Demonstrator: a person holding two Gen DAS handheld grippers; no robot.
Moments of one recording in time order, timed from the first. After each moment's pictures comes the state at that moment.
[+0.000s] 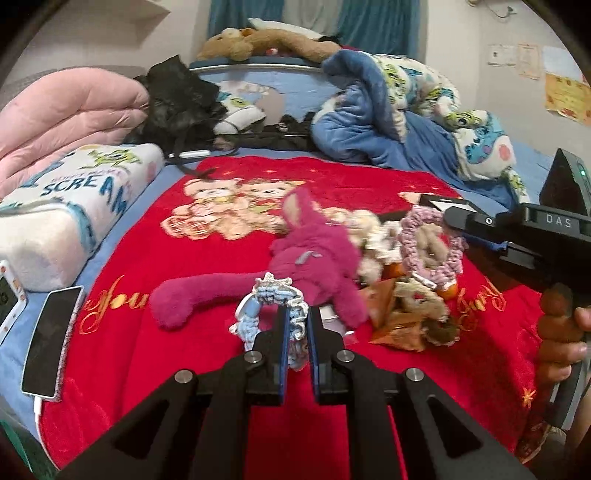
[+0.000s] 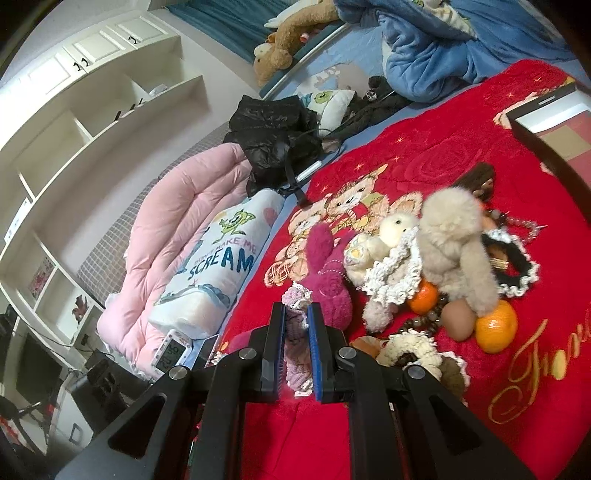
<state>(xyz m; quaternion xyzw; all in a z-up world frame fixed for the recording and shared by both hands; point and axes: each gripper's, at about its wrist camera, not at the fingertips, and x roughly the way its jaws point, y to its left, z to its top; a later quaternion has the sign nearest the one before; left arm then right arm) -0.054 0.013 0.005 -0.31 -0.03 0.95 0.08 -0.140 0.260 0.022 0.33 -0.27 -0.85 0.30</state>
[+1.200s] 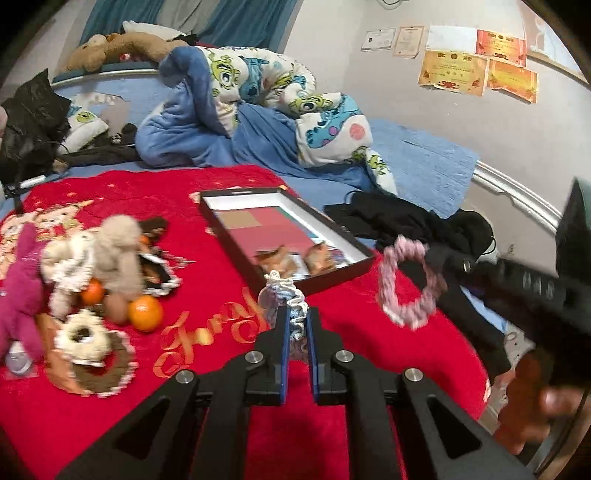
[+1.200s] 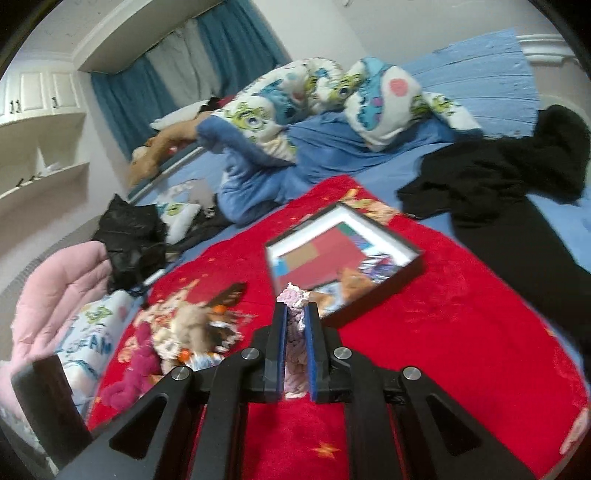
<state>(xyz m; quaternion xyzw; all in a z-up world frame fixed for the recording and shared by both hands) -0.030 0.289 0.026 -0.29 -0.04 0.90 0.33 0.019 0.475 0.061 0.22 -0.23 -0.95 -0.05</state>
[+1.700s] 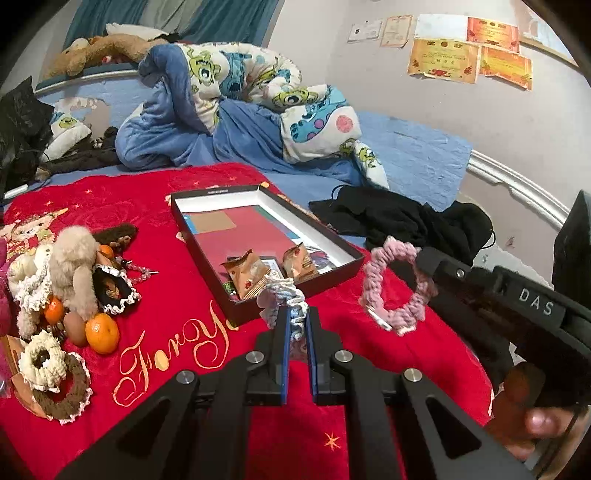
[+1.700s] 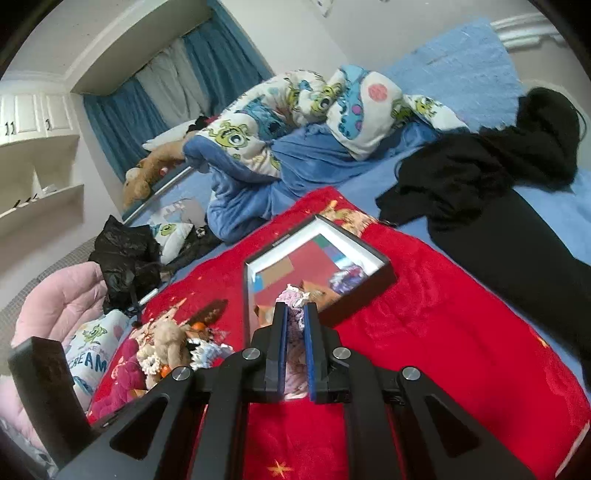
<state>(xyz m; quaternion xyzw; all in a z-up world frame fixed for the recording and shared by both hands) -0.052 0.334 0.017 -0.30 -0.03 0.89 0.34 0.011 0.512 0.042 0.19 -0.25 -0.95 -0.04</state>
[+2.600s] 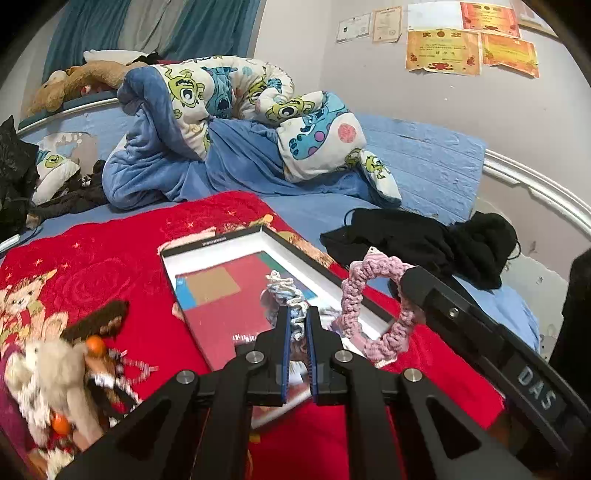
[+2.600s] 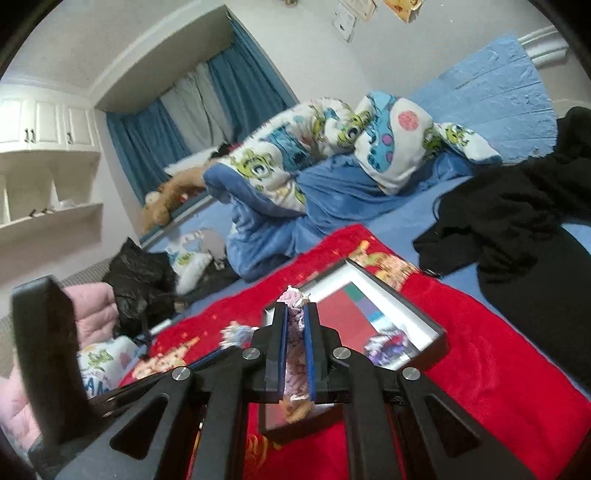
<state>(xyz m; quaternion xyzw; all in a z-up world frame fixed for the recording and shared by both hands) -0.144 0.386 0.057 -0.26 0.02 0.91 0.33 -0.058 0.517 0.050 0.10 -0.24 -0.97 -0.01</state>
